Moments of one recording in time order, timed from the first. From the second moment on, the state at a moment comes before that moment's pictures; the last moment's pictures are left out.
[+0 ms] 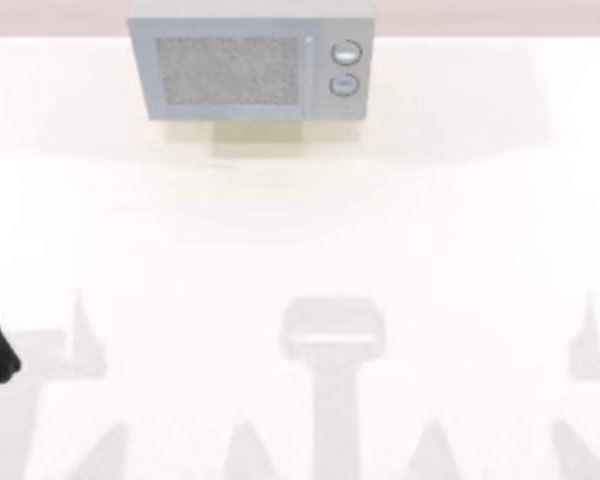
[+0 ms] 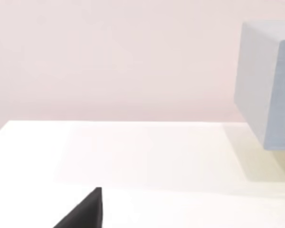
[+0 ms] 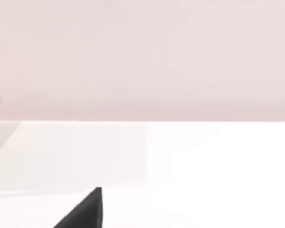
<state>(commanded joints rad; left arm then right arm) 0.00 0.00 0.00 0.00 0.00 0.00 0.00 0.00 0.00 0.00 0.00 0.00</state>
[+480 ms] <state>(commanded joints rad) -0.10 0.22 0.19 -0.02 -0.09 -0.04 0.00 0.00 0.00 0.00 0.00 0.00</state>
